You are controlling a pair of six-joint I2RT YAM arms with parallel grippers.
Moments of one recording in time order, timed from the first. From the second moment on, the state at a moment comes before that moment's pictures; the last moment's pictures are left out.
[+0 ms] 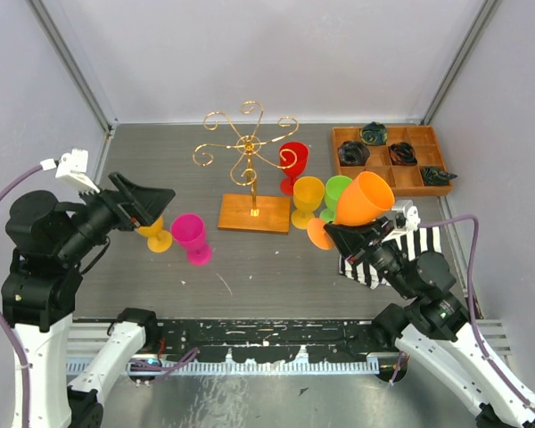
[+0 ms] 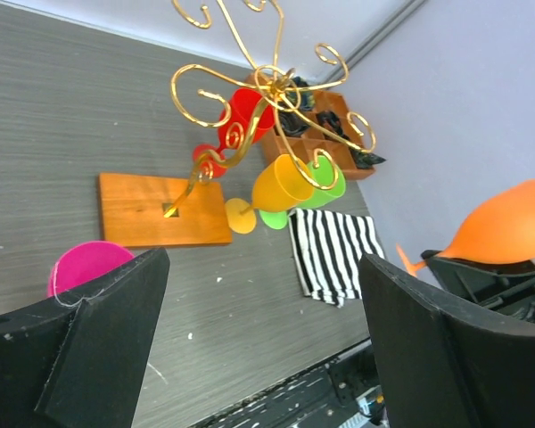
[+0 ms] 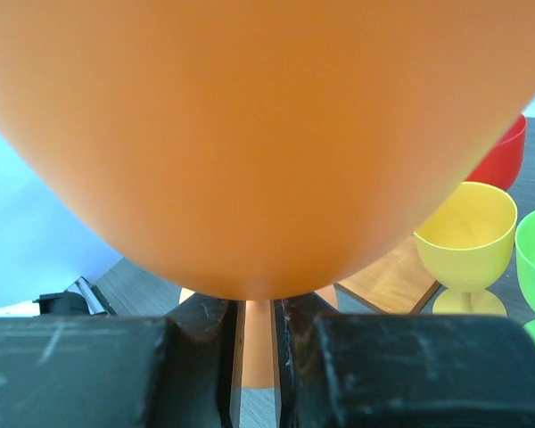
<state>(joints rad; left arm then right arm) -0.15 0.72 1.38 -0.84 0.35 -0.55 0.68 0.30 0.56 -0.08 -0.04 0.43</state>
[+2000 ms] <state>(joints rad) -1.18 1.19 1.17 -0.11 -0.21 -0.81 0.68 0.33 0.35 0.57 -0.28 0.10</state>
